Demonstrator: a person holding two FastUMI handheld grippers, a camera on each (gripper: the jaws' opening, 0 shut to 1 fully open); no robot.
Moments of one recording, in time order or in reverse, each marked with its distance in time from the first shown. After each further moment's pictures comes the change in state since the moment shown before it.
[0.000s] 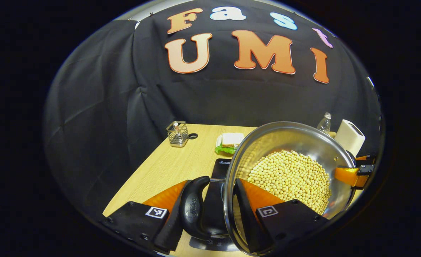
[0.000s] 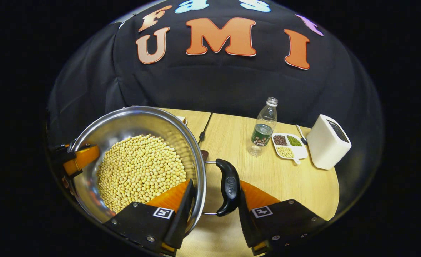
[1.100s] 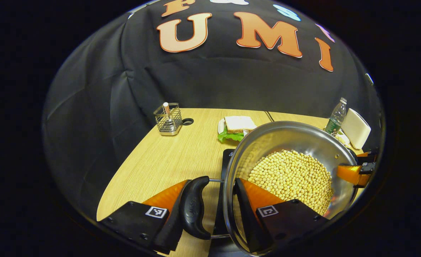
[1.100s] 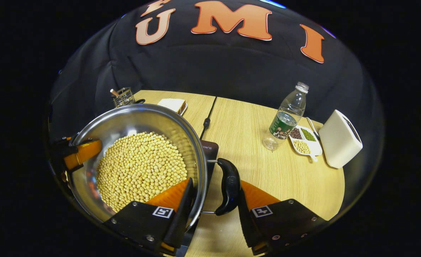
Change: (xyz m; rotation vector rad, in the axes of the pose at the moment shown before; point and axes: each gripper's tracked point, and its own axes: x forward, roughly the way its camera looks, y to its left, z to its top) left arm 0.099 0.015 -0.047 0.018 0.124 -0.080; right arm 0.068 0.026 -0.027 -0.051 0.118 -0.043
